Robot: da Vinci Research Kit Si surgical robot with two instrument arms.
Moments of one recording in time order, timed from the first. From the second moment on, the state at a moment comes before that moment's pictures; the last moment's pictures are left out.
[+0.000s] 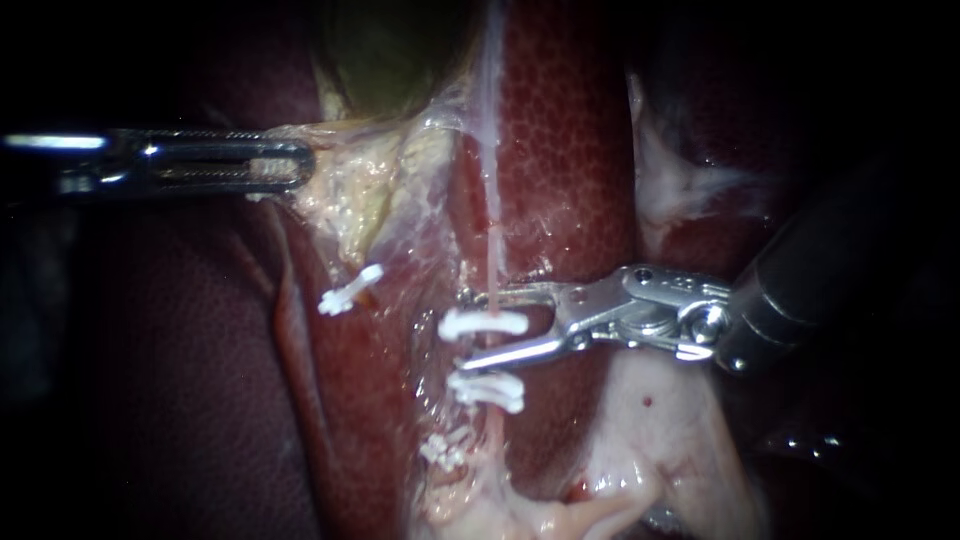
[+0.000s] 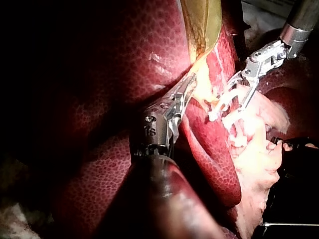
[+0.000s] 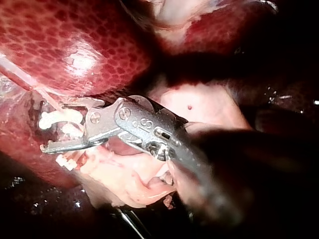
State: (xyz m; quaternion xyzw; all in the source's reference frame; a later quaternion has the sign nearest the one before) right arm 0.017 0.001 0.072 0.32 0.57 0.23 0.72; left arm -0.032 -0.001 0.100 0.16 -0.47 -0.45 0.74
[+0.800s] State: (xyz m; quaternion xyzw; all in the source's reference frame) right arm 0.008 0.004 0.063 0.30 0.60 0.19 0.72; left arm -0.032 -0.001 0.100 0.16 -0.47 -0.45 0.74
